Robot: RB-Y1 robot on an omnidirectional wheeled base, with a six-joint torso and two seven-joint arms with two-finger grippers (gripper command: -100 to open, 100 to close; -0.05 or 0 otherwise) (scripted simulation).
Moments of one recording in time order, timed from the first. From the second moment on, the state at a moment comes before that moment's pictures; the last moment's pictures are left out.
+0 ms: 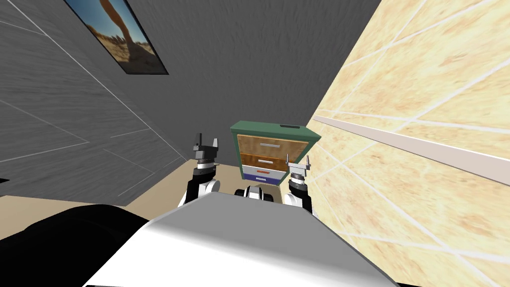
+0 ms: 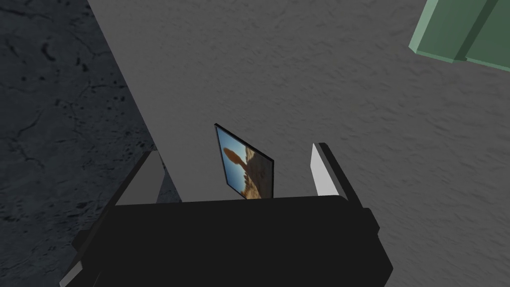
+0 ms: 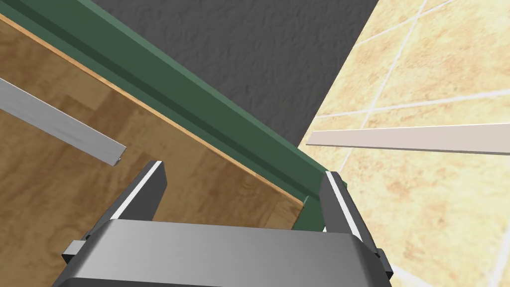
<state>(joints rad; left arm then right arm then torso) 0.54 -0.01 0.00 -2.35 0.11 -0.50 0.06 0.43 -0.16 0.14 -1.95 -0.24 -0.71 -0.82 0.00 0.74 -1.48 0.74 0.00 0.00</state>
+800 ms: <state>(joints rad) 0.54 -0.01 0.00 -2.35 0.11 -0.50 0.06 0.42 -0.16 0.18 -1.87 -0.28 -0.75 -1.03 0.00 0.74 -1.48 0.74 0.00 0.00</state>
